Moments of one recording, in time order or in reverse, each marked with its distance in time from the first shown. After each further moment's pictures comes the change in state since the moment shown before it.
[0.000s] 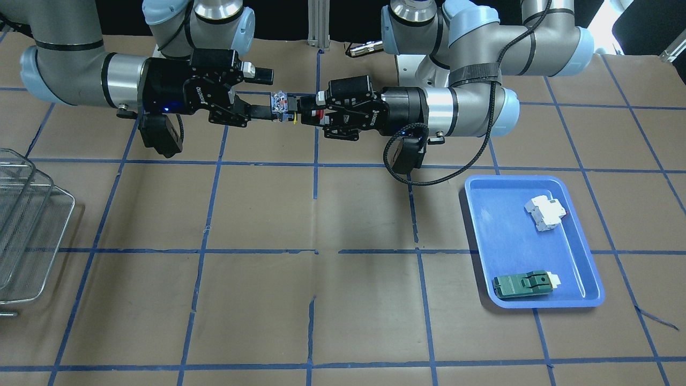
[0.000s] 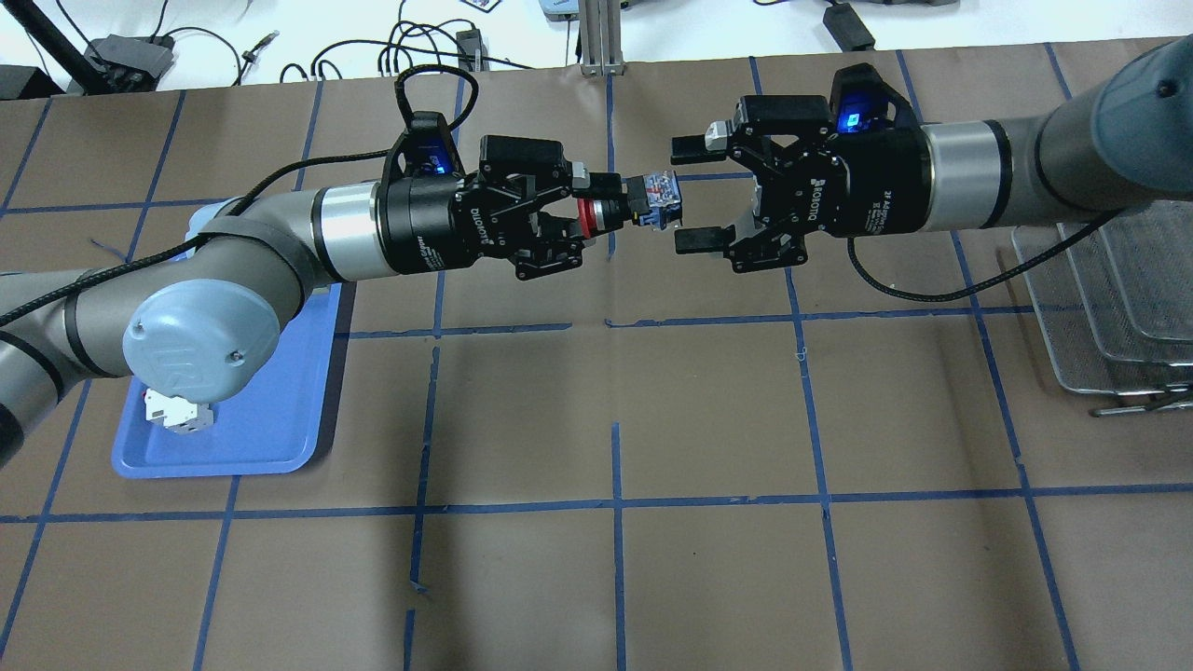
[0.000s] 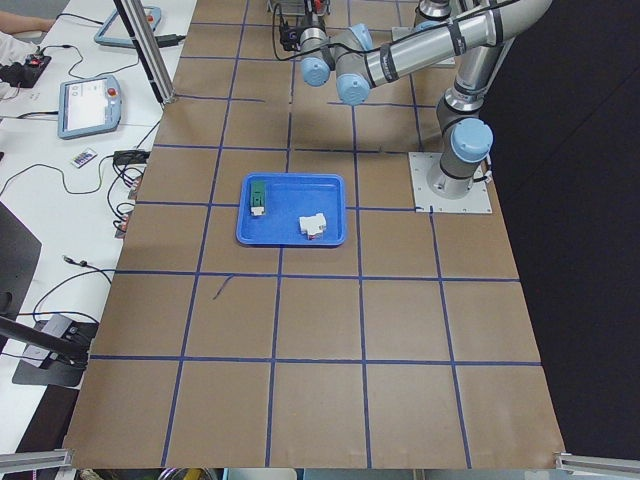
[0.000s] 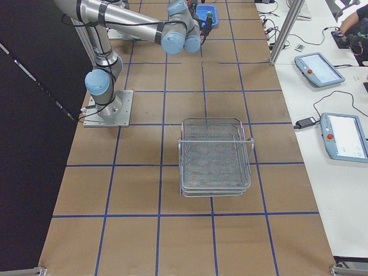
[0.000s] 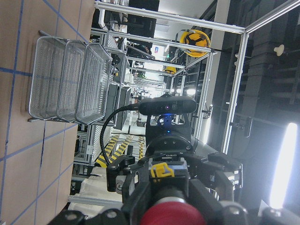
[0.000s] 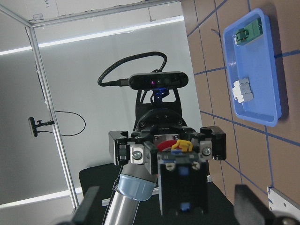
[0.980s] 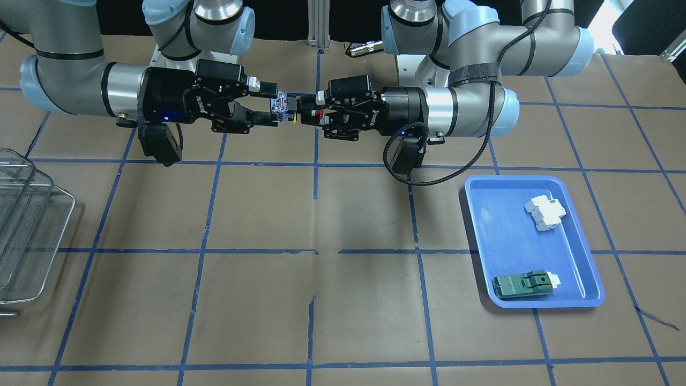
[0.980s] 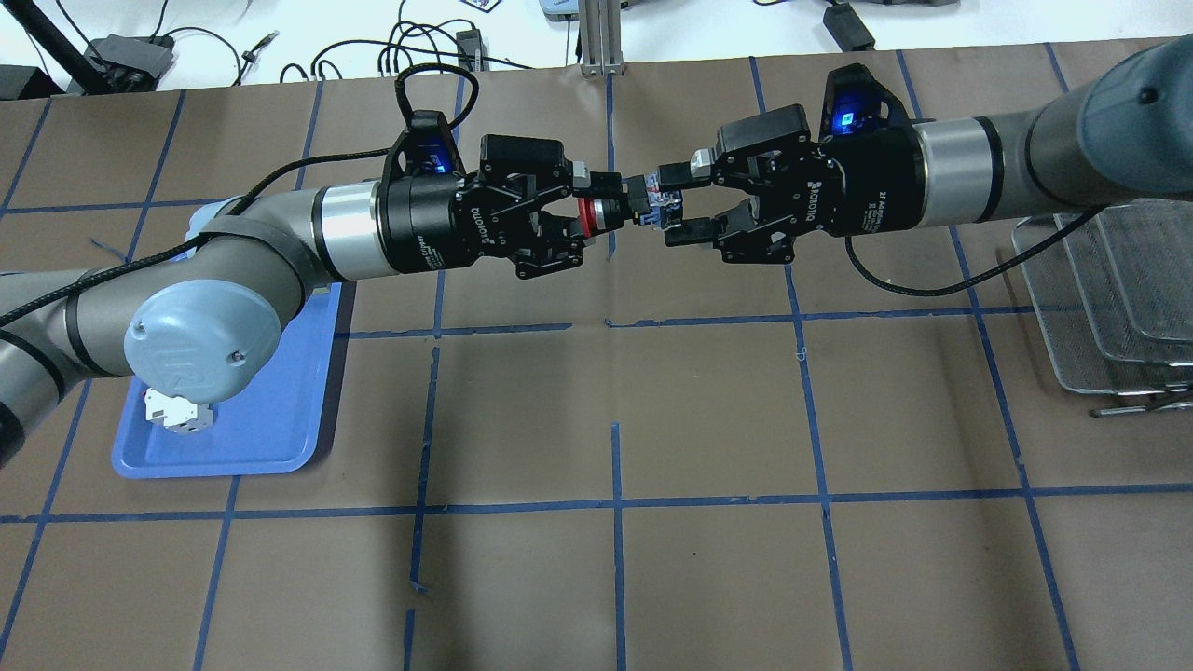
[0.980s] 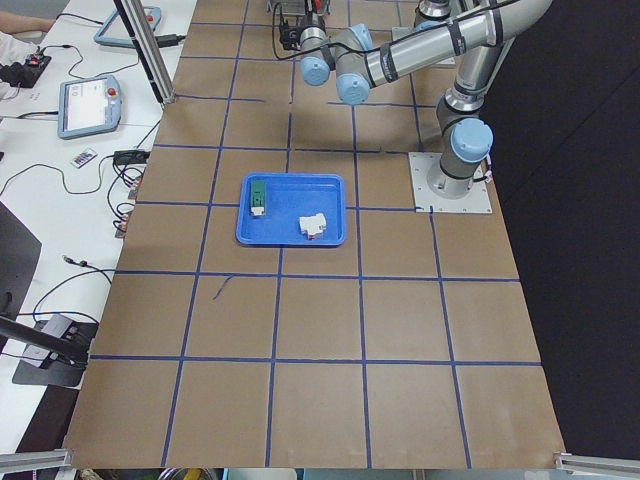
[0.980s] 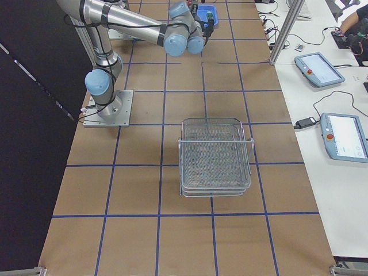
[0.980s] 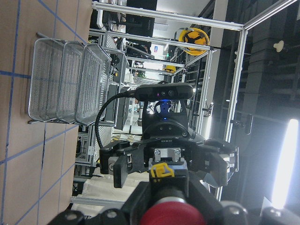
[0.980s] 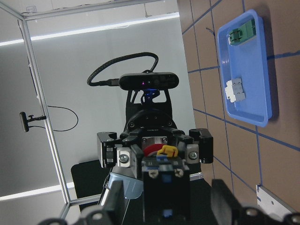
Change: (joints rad) left arm -0.001 -0.002 0.001 0.004 -0.001 0.000; right arm 0.001 0.017 -0.003 -0.045 -0.056 0.011
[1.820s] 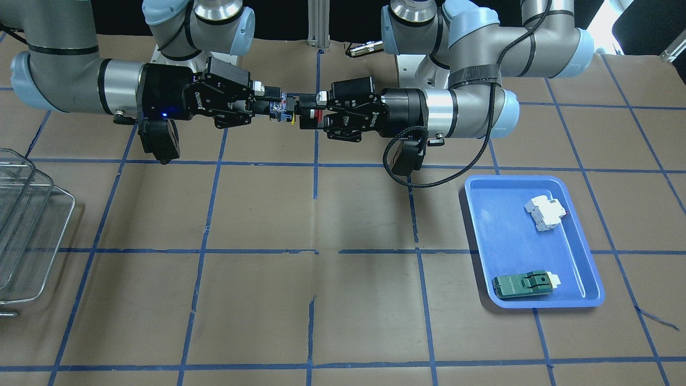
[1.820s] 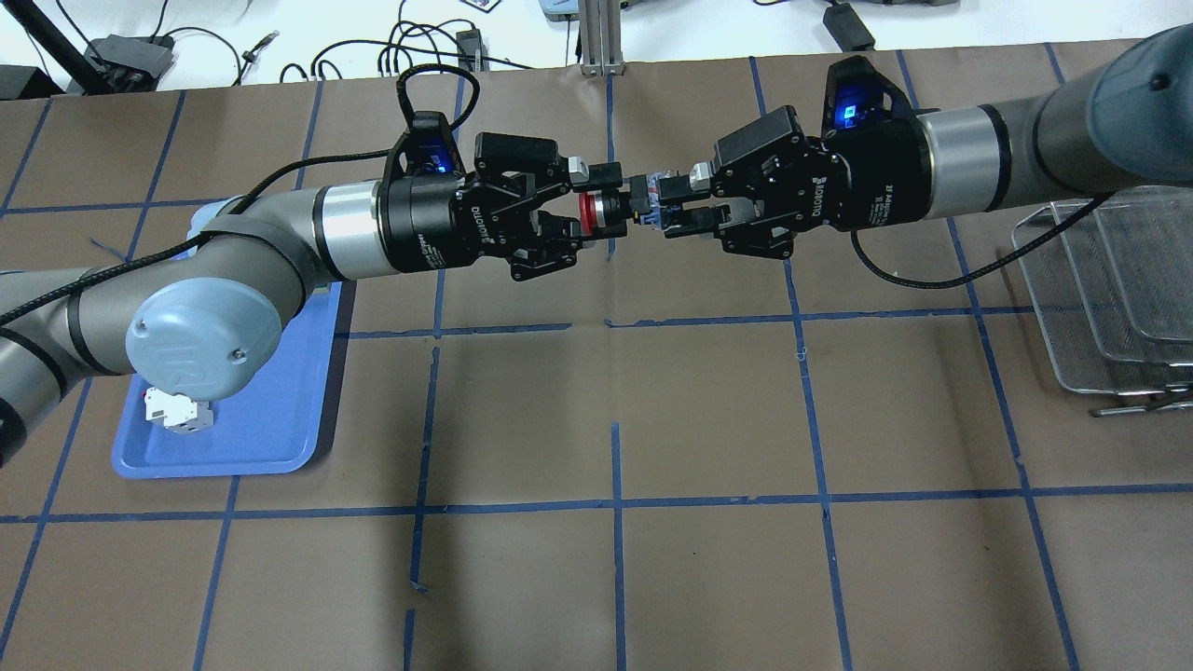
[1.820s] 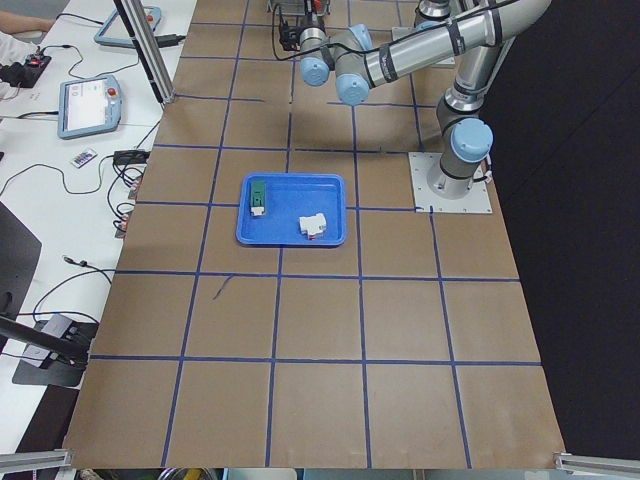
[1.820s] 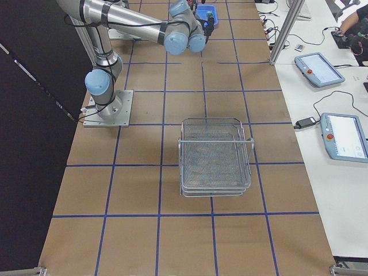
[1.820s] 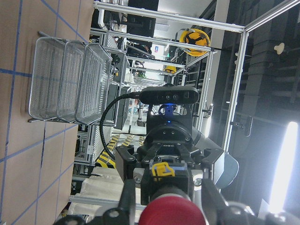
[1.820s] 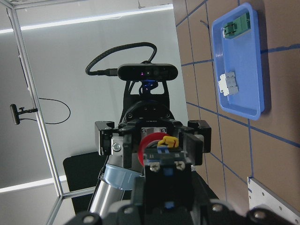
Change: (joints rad) left arm 0.000 -0.005 0.004 -0.002 0.000 -0.024; right arm -0.001 0.002 -0.028 -0.003 -0.023 0.025
